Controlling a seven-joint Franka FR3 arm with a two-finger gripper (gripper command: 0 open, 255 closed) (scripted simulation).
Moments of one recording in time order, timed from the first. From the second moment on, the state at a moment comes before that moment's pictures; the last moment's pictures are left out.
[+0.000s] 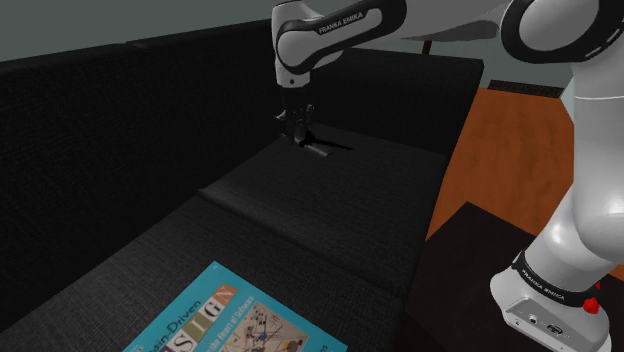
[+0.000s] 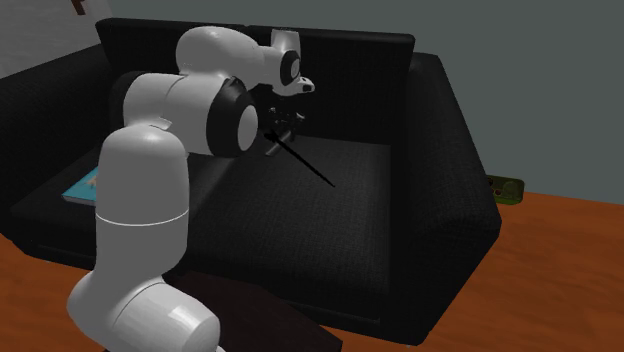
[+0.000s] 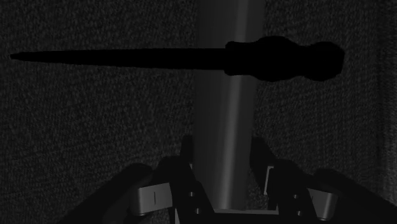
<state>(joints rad) 0.15 0.45 0.18 -1.48 -0.05 1.89 0.23</state>
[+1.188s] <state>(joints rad) 0.36 0.22 0.31 -1.83 -0.02 2.02 0.57</state>
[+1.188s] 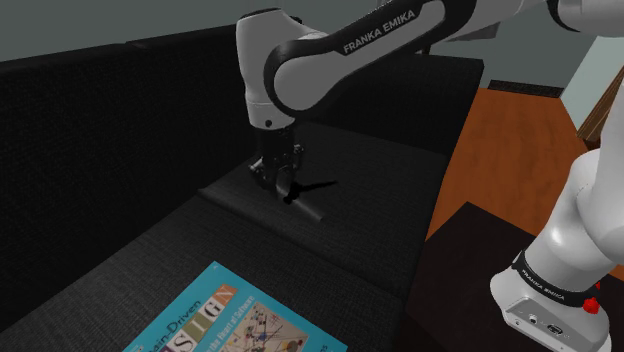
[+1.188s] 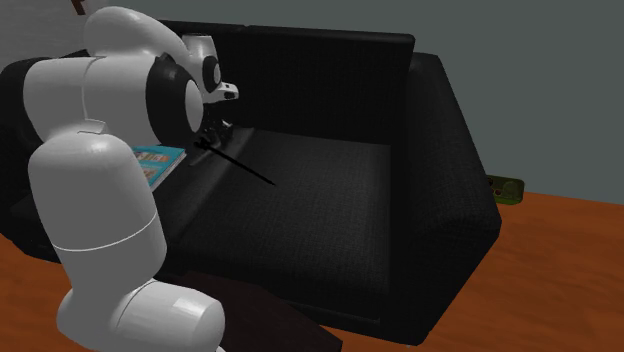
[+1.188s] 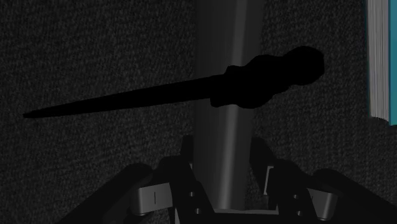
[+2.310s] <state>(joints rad) 0.40 0.31 0.32 -1.93 -0.06 2.20 0.65</state>
